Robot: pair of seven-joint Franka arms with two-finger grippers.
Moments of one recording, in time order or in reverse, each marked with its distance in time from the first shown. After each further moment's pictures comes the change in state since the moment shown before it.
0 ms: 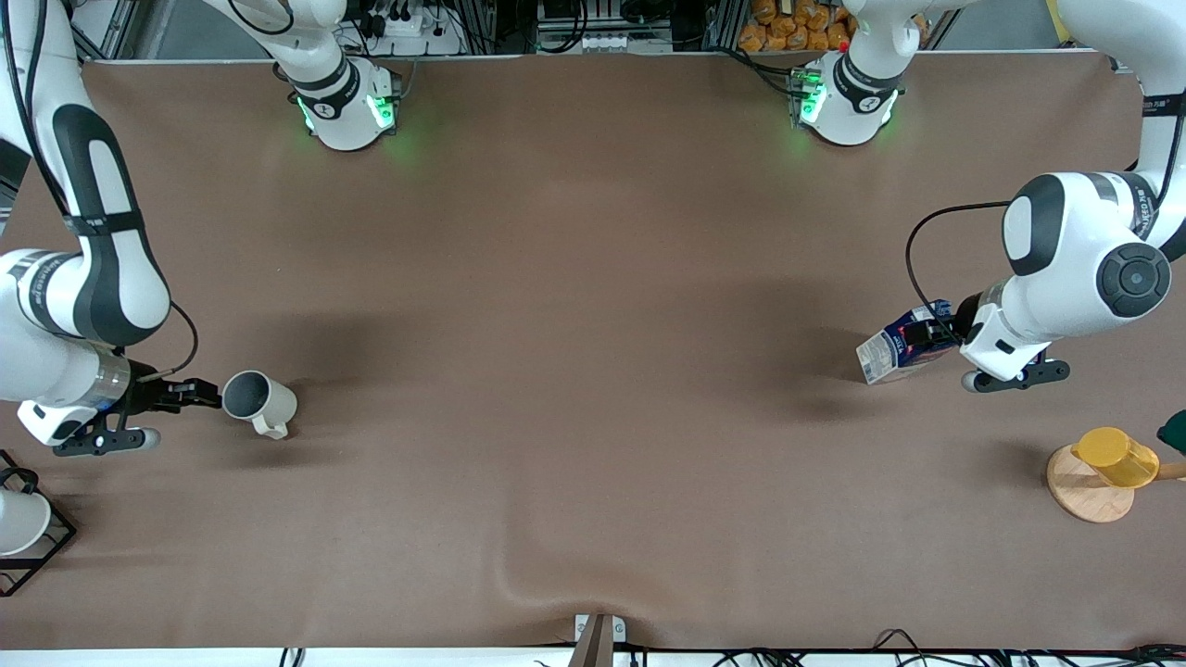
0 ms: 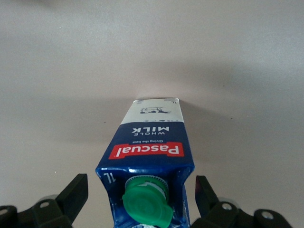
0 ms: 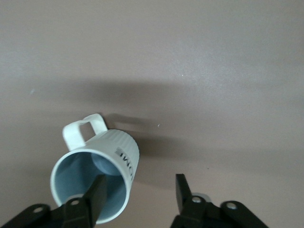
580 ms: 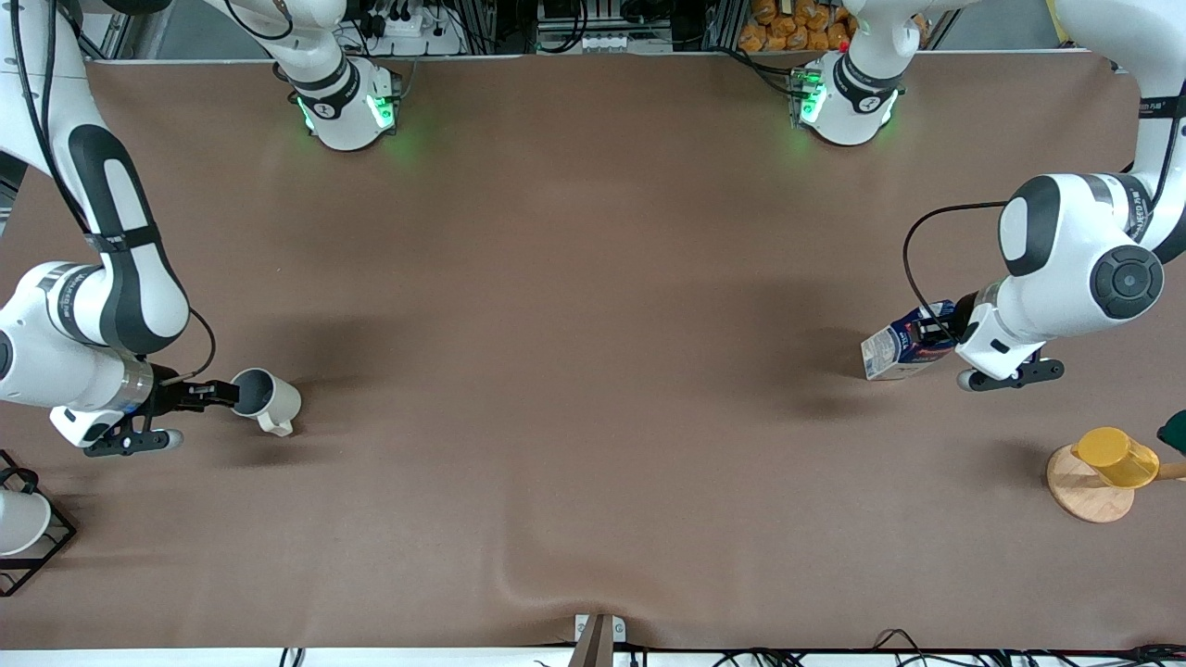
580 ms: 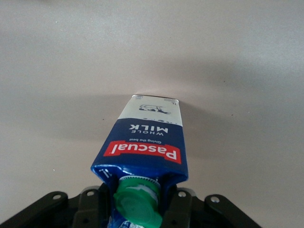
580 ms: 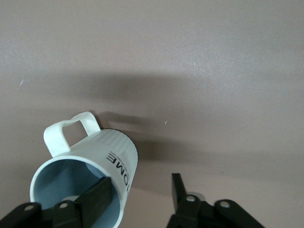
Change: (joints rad) left arm -0.003 0.001 -0.003 -0.001 0.000 -0.006 -0.001; right arm -0.004 0.027 0.015 -0.022 0.001 0.018 -0.003
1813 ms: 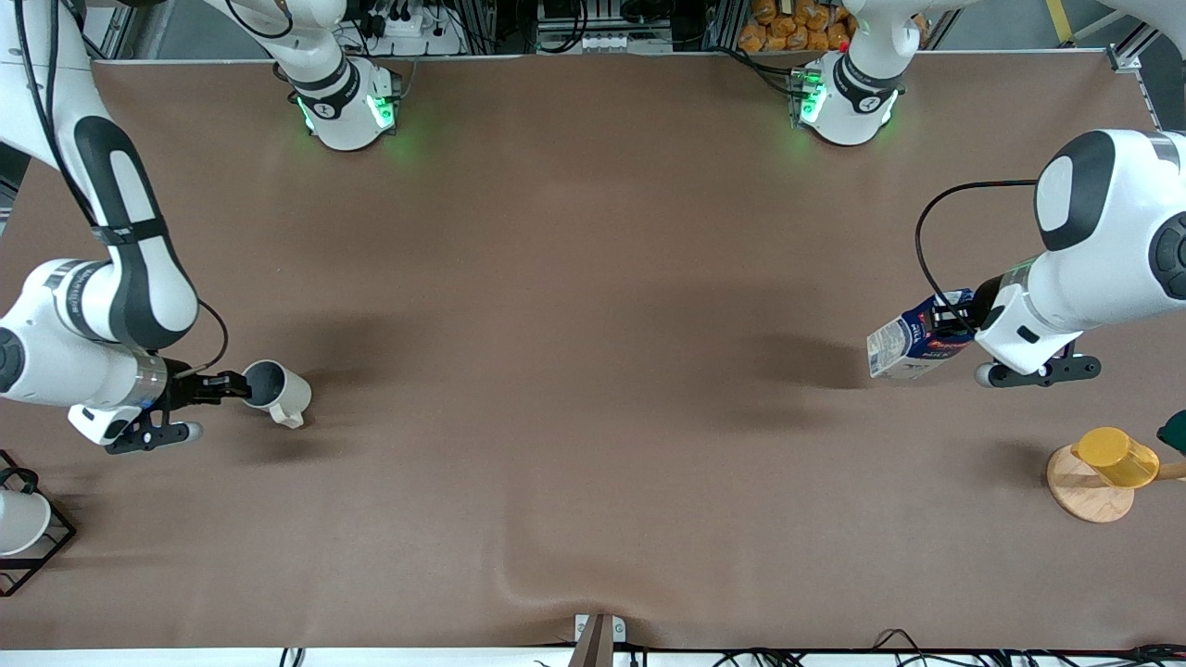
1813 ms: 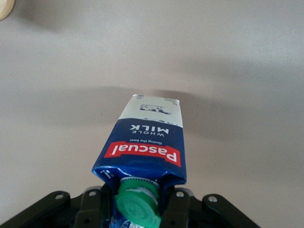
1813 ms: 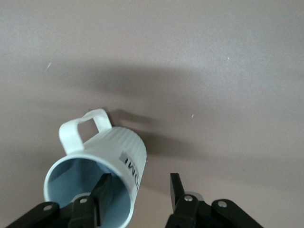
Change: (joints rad) left arm -0.002 -0.021 -0.063 0.231 0.000 -0.253 0.002; right arm 0.005 -0.019 0.030 -0.041 0.003 -0.002 -0.038
